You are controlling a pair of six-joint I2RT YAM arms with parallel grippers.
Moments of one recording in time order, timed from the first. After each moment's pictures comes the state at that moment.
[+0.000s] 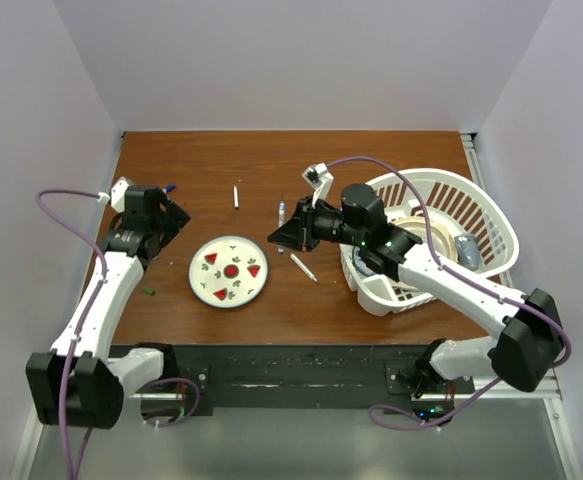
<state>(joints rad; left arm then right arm) -0.06 1.09 0.91 -0.56 -0.23 -0.85 0.76 1.32 1.02 0.06 -0.43 0.57</state>
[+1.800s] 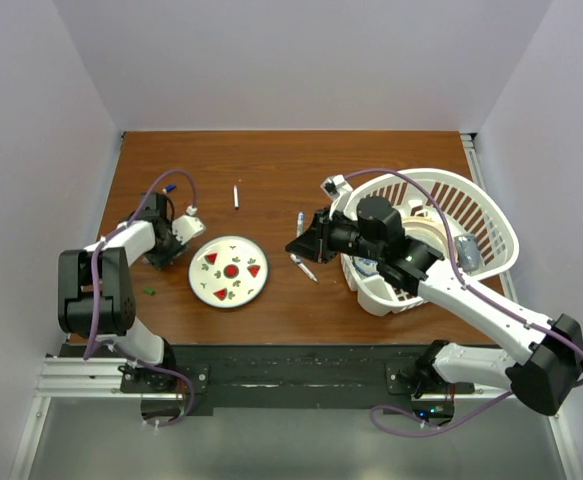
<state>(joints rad) 0.08 1.58 0.87 -0.48 -0.12 0.94 0.76 1.16 0.94 -0.08 -0.33 0.56</state>
